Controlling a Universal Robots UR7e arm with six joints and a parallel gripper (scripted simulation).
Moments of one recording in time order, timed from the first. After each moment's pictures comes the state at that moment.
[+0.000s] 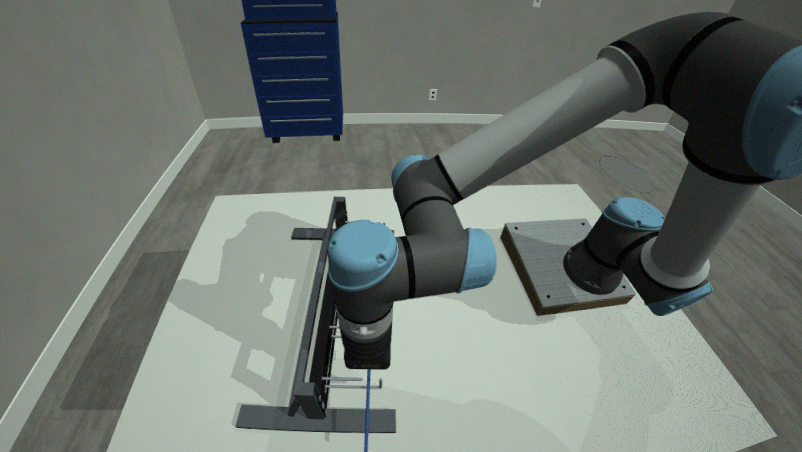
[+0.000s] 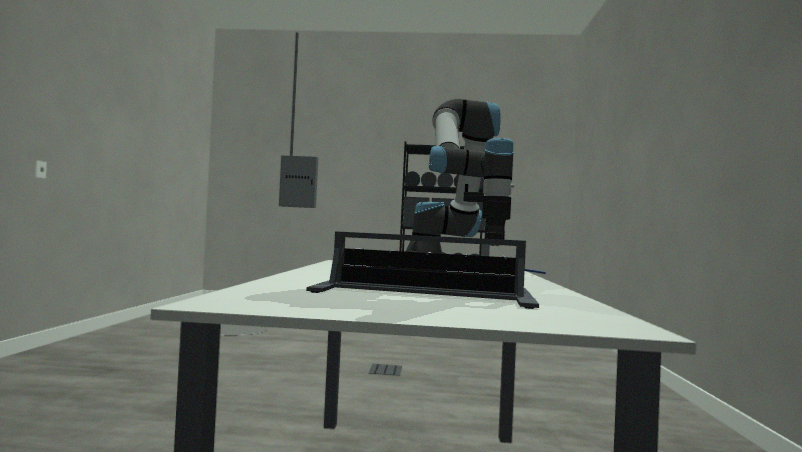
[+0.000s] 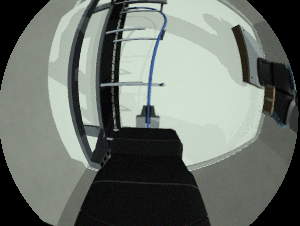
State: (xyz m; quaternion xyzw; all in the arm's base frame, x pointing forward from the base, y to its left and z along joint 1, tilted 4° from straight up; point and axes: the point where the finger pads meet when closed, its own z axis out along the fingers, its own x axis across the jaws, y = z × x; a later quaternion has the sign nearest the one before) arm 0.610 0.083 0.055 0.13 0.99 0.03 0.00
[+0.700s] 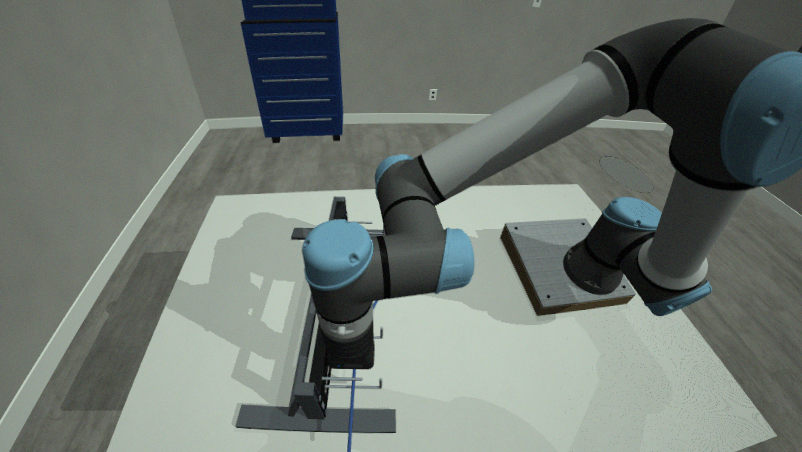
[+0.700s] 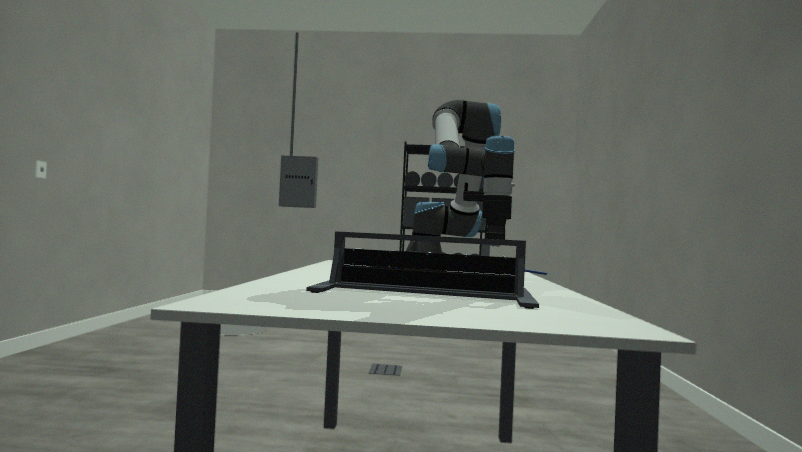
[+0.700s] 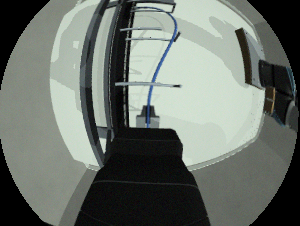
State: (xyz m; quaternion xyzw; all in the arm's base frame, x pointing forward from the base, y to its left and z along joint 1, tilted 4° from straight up) arm 0.636 0.076 0.055 0.13 0.99 0.03 0.00
